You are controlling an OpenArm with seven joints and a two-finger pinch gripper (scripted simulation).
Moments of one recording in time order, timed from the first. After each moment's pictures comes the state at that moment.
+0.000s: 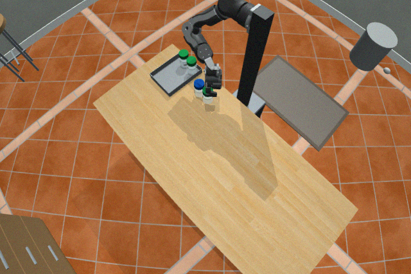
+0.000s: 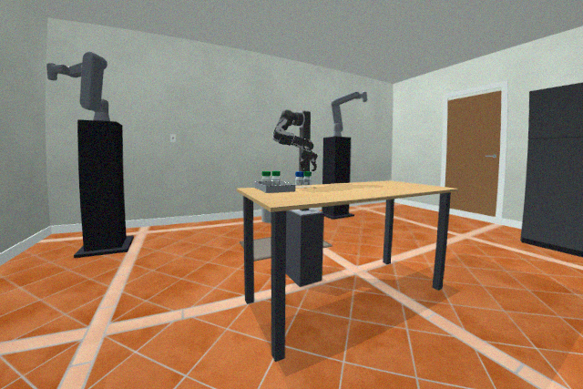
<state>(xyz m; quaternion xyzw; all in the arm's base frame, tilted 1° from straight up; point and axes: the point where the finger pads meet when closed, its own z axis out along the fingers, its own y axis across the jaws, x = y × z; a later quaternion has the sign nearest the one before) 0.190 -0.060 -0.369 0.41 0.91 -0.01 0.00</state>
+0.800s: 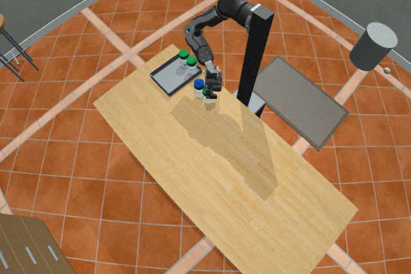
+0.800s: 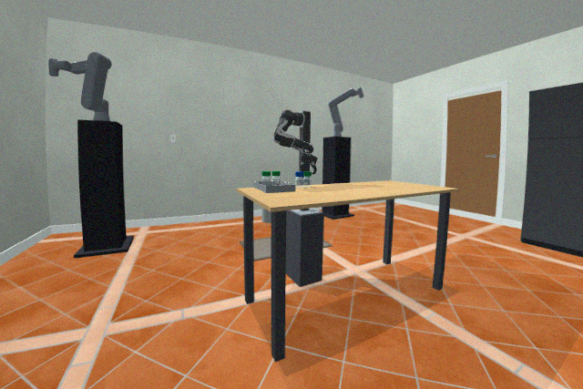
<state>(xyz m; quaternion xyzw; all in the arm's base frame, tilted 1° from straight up) 0.190 -0.059 -0.391 0.40 0.92 -0.01 0.00</state>
